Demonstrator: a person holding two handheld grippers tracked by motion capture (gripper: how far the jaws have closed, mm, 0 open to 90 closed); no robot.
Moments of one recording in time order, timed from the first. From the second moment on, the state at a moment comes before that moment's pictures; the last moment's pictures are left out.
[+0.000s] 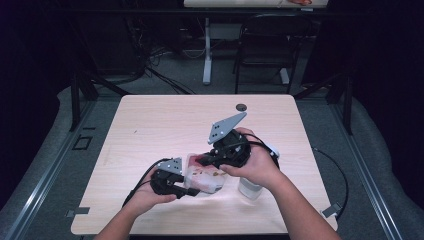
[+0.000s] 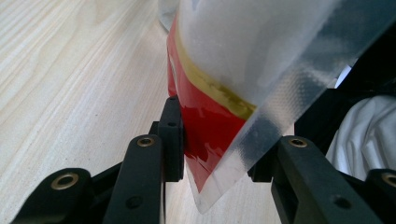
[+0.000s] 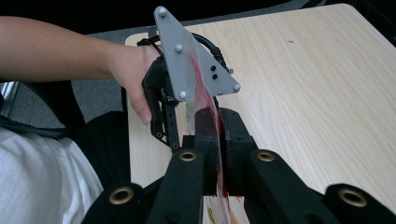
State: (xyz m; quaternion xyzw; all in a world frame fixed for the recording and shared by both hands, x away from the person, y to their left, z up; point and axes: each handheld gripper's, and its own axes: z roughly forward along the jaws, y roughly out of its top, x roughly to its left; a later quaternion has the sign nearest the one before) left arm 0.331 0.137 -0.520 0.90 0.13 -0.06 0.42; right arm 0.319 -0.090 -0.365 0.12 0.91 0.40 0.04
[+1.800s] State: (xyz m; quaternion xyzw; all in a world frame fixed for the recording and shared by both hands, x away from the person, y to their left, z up) left arm 0.328 0.128 -0.482 0.94 0.16 -0.04 0.30; right arm 0.306 -0.177 -0.399 0.18 0.85 0.48 0.10
